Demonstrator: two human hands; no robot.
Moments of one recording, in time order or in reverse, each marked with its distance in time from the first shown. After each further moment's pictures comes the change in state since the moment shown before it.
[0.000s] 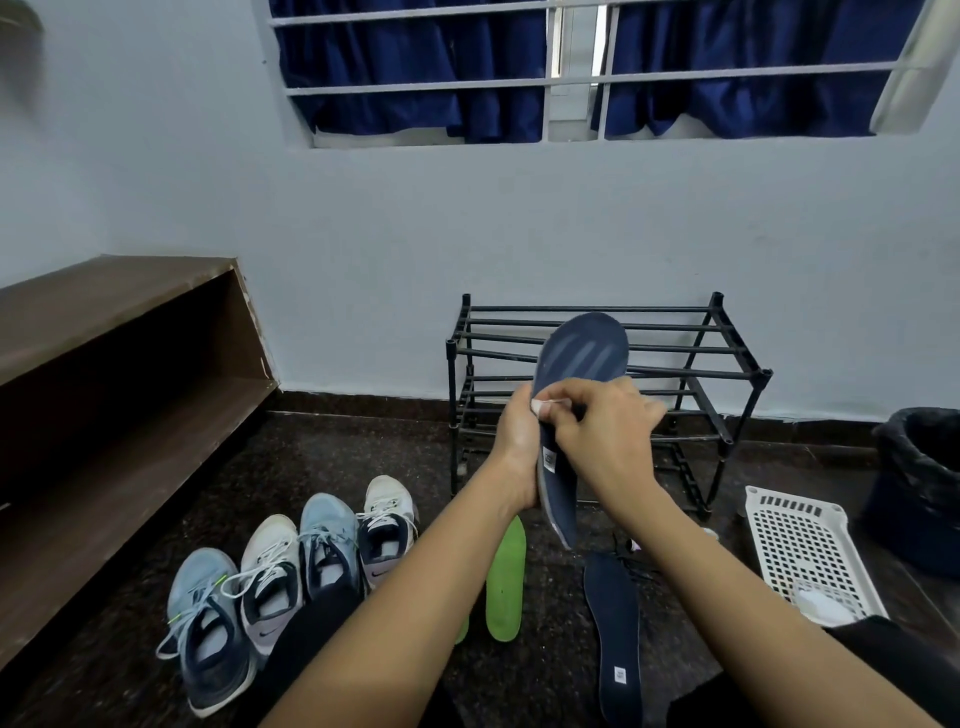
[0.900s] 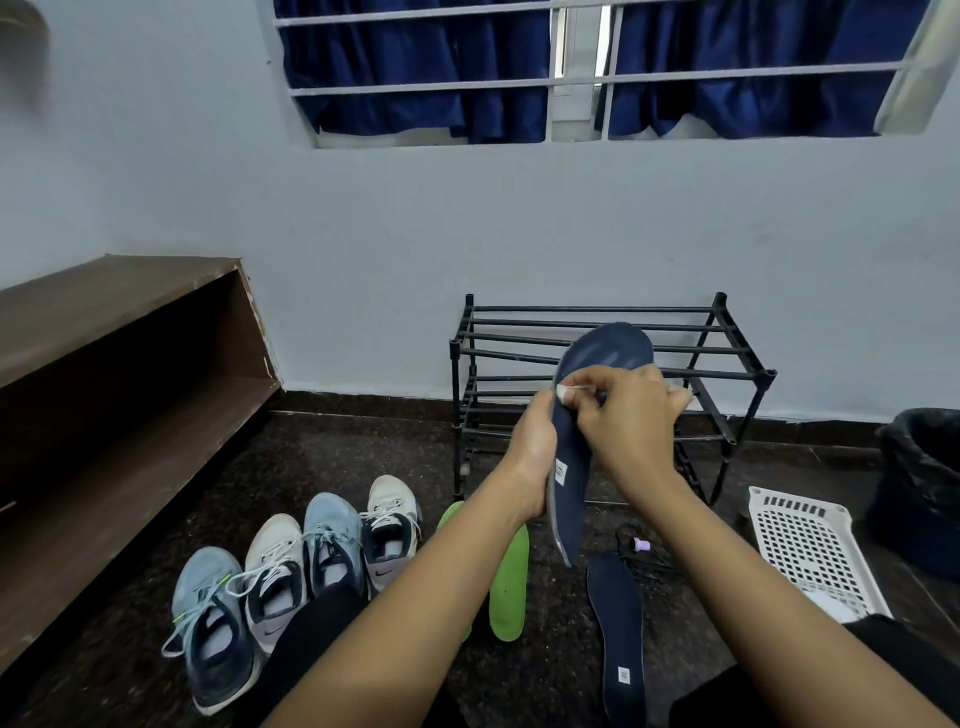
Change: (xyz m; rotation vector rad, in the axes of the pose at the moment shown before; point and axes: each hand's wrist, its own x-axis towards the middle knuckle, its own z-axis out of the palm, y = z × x) left_hand -0.004 -0.008 0.004 0.053 -0.024 0.026; right_hand 0.012 0.010 -0.005 -0.085 0.067 0.024
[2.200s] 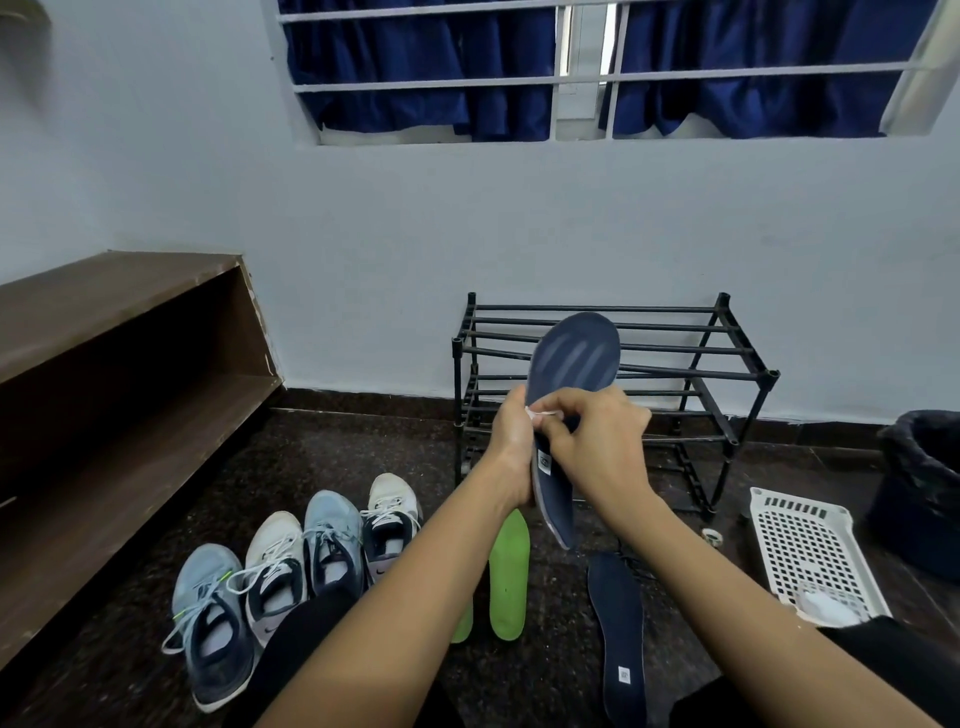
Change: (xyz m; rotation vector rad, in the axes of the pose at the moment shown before) left_hand 0.001 0.015 -0.017 0.077 0.139 -0.004; right_hand -0.021 -0.016 0.013 0.149 -0.127 -0.066
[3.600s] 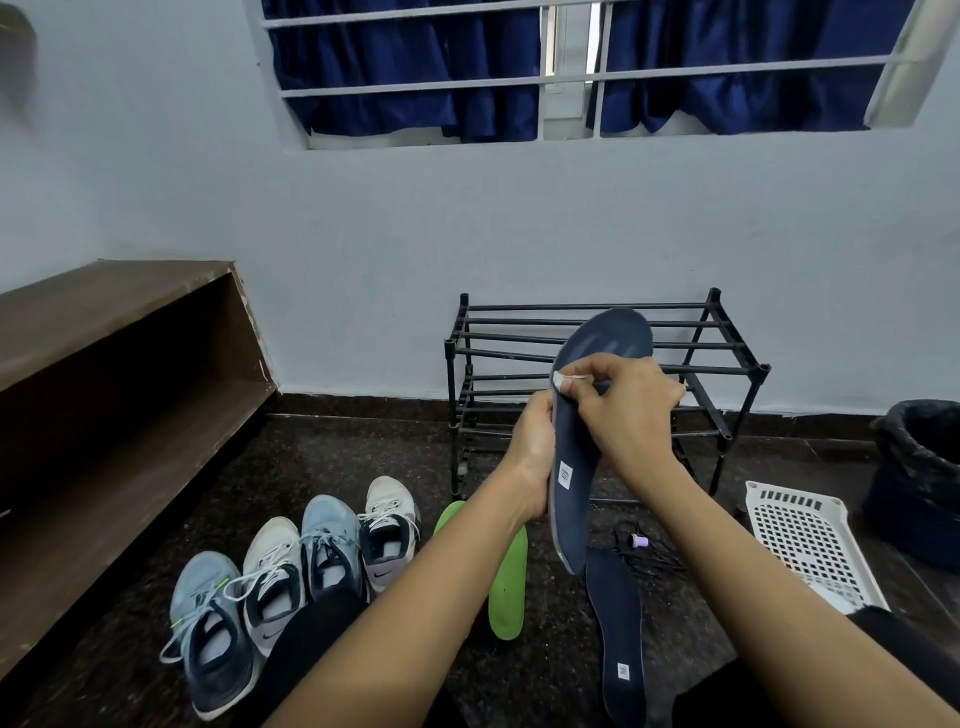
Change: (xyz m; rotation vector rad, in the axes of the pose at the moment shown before) left_hand -0.021 -0.013 0.026 -0.088 -0.163 -0.007; right_hand 0.025 0.016 -0.023 -0.019 0.104 0.104
